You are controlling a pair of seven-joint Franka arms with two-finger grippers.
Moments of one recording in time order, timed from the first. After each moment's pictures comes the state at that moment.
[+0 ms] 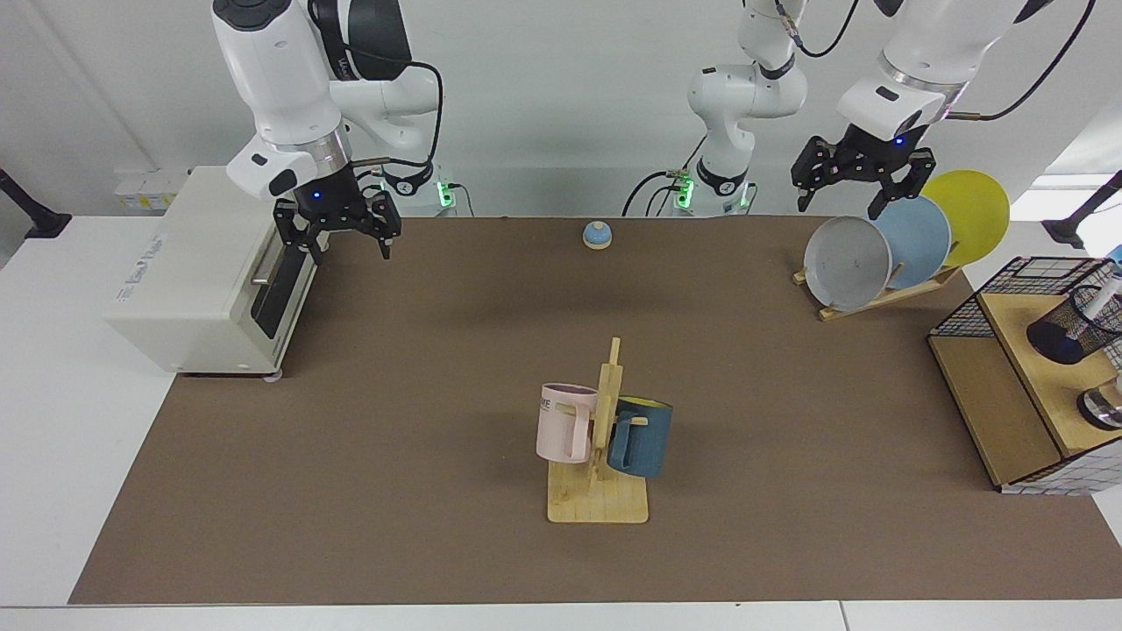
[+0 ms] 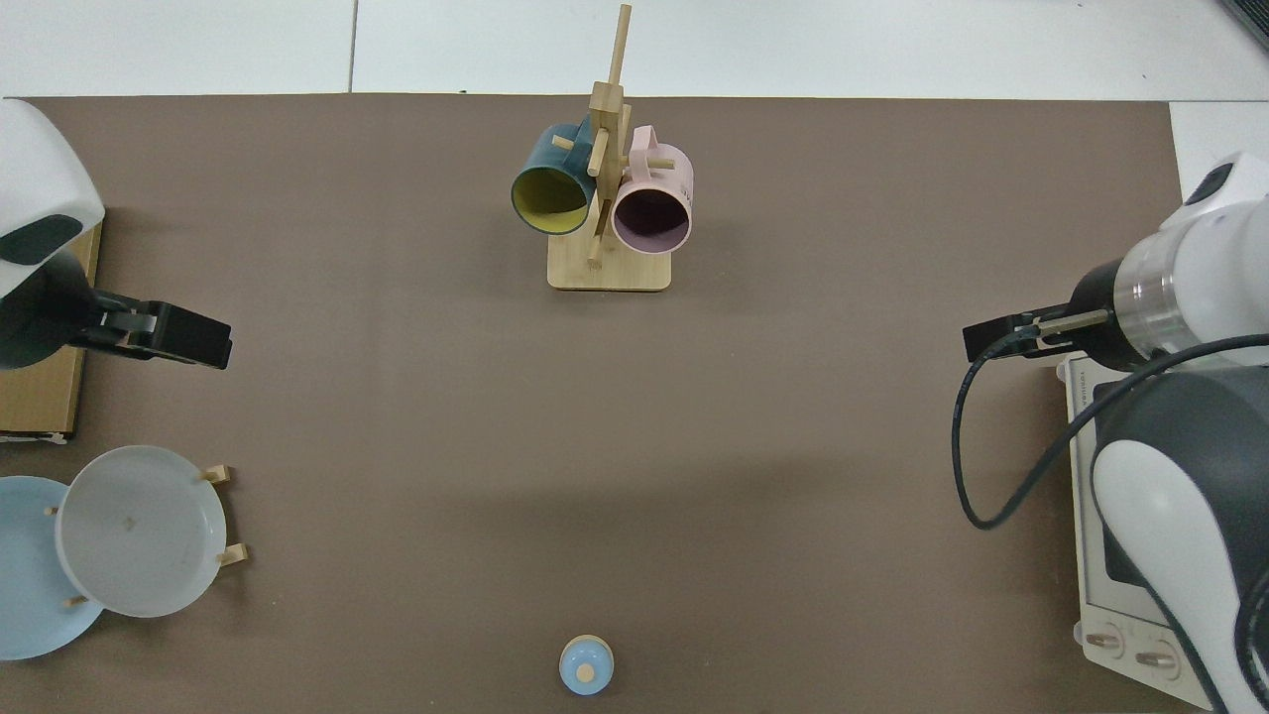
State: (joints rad) left arm -0.06 0.05 -0.08 -1.38 -0.01 1.41 0.06; right arm 0.11 -0.03 0.02 -1.71 -0.02 1.72 0.02
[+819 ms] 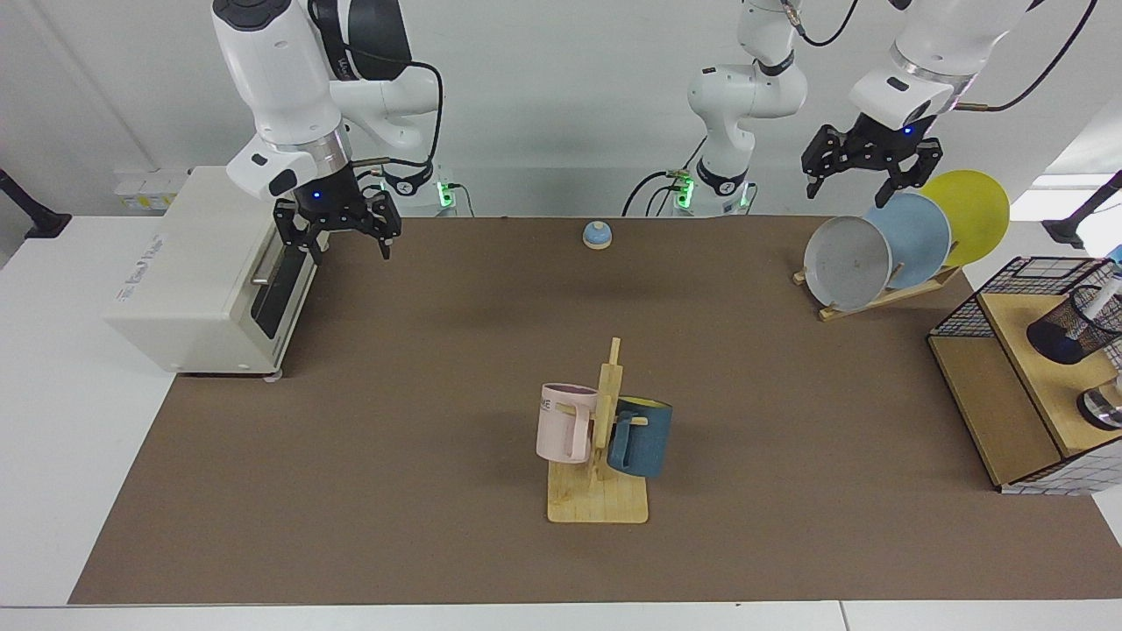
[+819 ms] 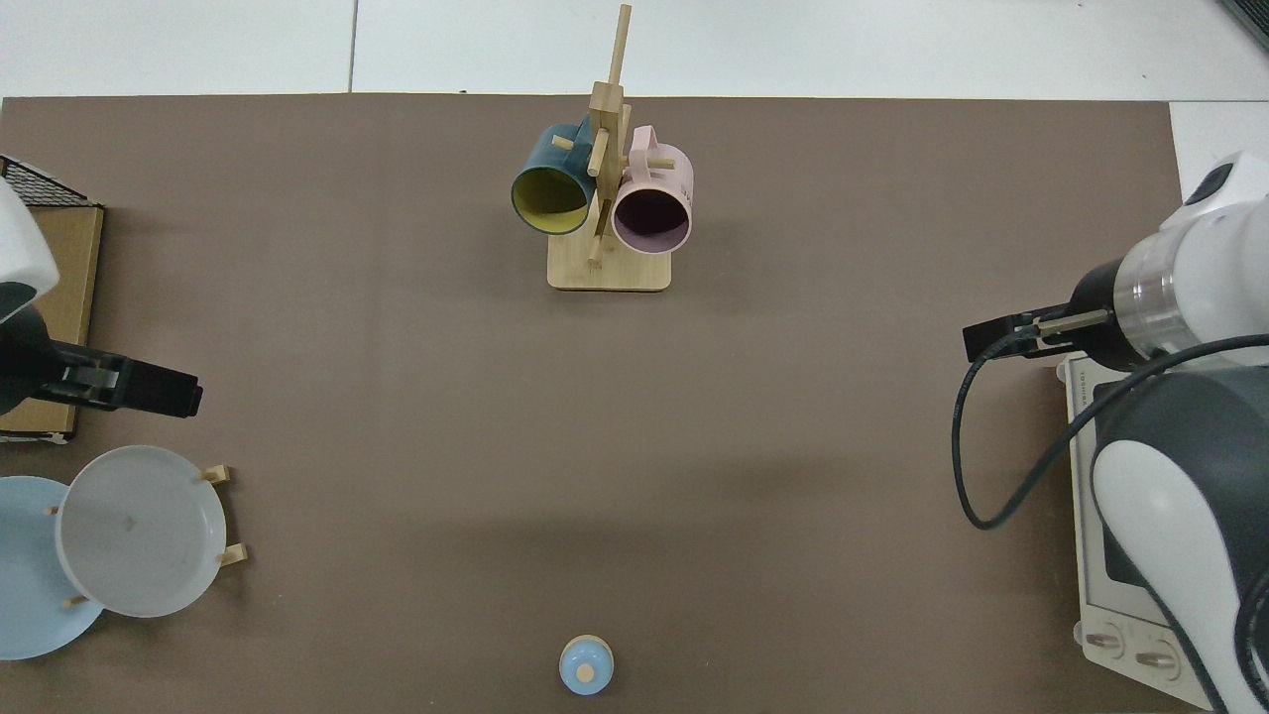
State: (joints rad) left arm -0.06 -0.05 -0.04 -1.50 -0.02 1.42 0.12; right arm 0.11 -0.03 0.02 -1.71 -0.02 1.72 0.02
